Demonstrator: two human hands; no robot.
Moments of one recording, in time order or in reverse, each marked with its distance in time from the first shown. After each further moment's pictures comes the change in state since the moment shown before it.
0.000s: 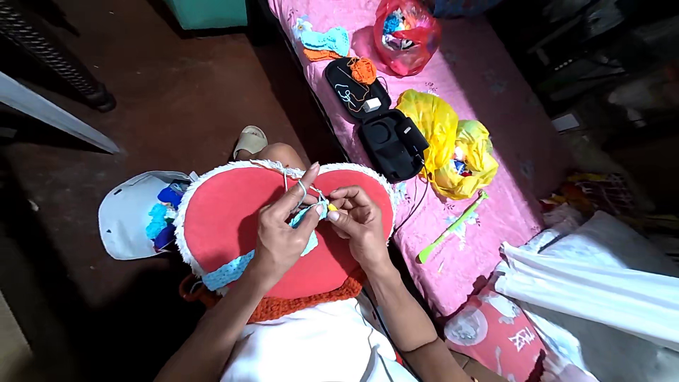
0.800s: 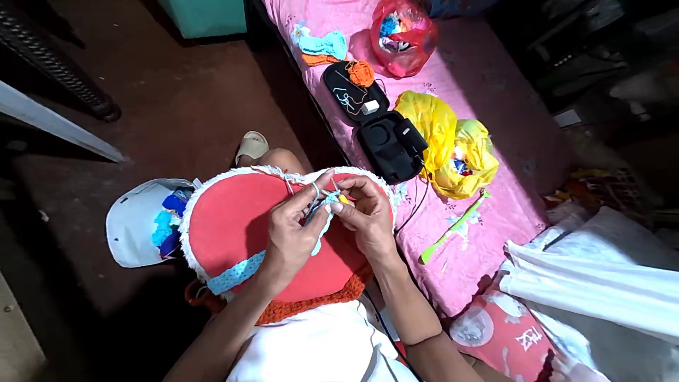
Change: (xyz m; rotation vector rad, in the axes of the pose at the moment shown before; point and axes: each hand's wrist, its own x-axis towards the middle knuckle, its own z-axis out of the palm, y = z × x) left_hand 0.011 0.015 0.012 -0.141 -0.017 -0.097; right_hand 0.017 -0.018 -0.001 0.005 0.057 0.014
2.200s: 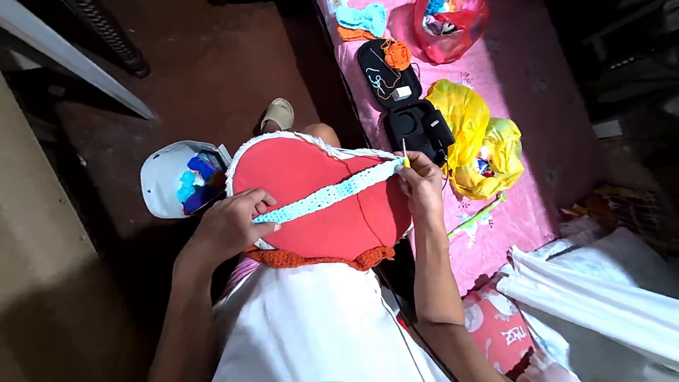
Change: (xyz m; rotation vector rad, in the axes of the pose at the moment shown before) left_hand -0.028 0.003 -0.149 0.770 -0.423 -0.418; right_hand 0.040 -0.011 -0.057 -0.398 0.147 0.162
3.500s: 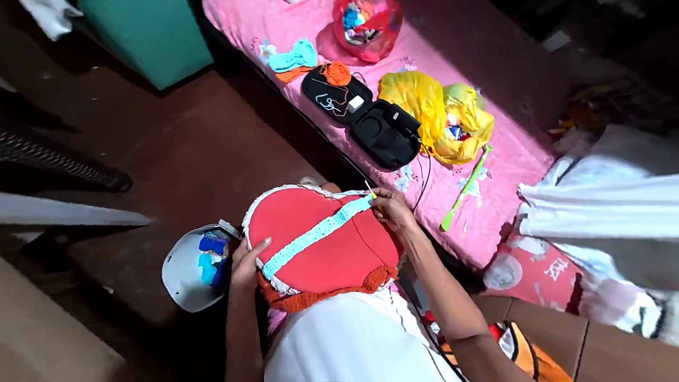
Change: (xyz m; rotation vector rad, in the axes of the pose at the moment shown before) left_hand 0.079 -0.068 0.035 -0.916 0.178 -0.401; right_hand -0.009 0.061 0.008 0.296 0.164 0.474
